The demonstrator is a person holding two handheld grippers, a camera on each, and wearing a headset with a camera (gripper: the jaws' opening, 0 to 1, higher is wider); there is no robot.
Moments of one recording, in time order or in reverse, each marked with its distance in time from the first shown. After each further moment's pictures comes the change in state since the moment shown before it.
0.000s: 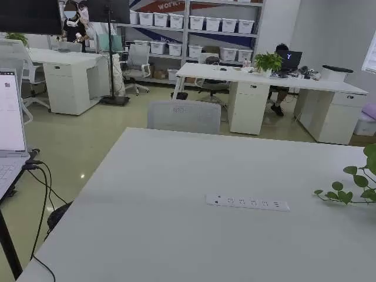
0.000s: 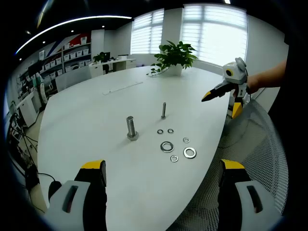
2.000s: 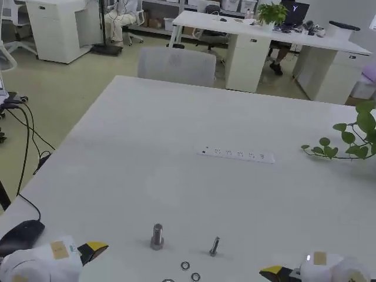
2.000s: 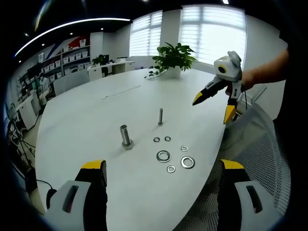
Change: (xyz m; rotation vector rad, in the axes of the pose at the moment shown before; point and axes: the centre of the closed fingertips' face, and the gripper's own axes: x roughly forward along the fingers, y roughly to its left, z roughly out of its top) left arm 0.016 -0.004 0.007 0.020 -0.001 0.002; right arm 0.028 0.004 0.023 -0.181 0.110 0.092
